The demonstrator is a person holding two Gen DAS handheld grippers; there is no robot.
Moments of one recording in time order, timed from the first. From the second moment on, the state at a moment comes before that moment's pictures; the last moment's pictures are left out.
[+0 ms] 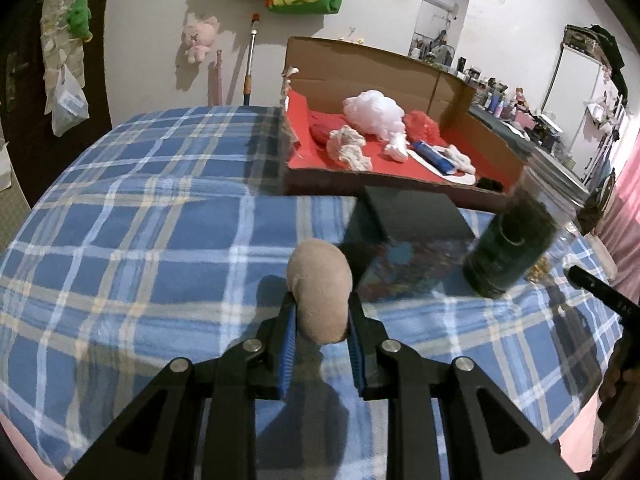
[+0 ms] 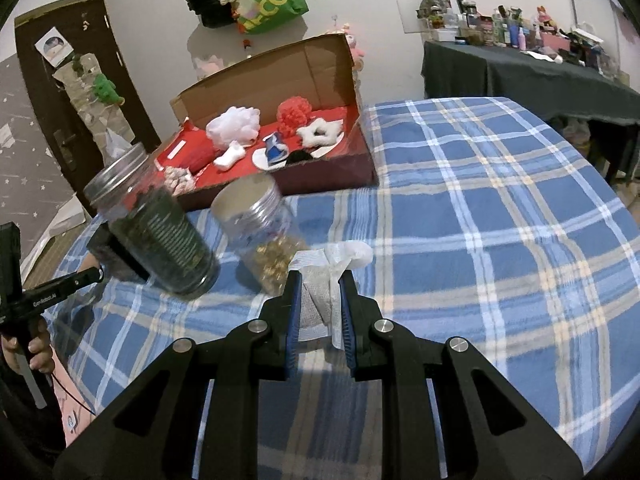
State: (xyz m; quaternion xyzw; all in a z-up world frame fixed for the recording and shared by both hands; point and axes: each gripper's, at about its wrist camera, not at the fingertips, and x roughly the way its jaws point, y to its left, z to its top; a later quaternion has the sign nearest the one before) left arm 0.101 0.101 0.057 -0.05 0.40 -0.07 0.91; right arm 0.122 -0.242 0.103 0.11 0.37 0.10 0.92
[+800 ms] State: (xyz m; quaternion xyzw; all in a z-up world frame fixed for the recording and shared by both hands) left arm 0.169 0.106 0.074 0.02 0.38 -0.15 0.91; right arm 0.193 -0.249 0.122 0.07 0.37 0.16 0.91
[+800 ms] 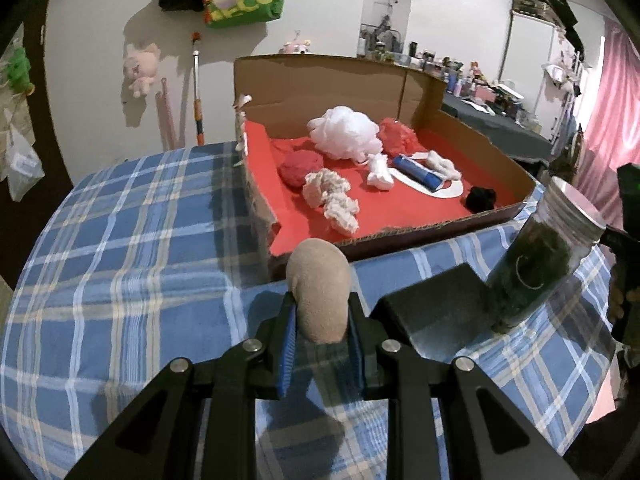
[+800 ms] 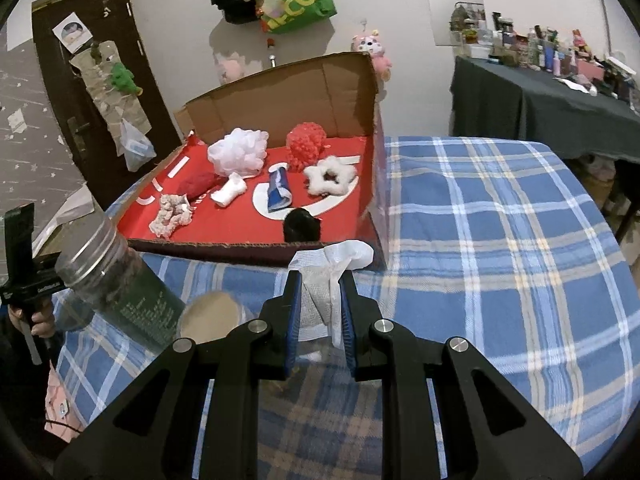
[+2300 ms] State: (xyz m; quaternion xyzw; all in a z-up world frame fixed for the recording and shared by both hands) left arm 0.313 -0.020 0.074 0.07 0.54 -0.25 0.80; right arm 0.362 -0.131 0.102 -0.05 0.57 0.30 0.77
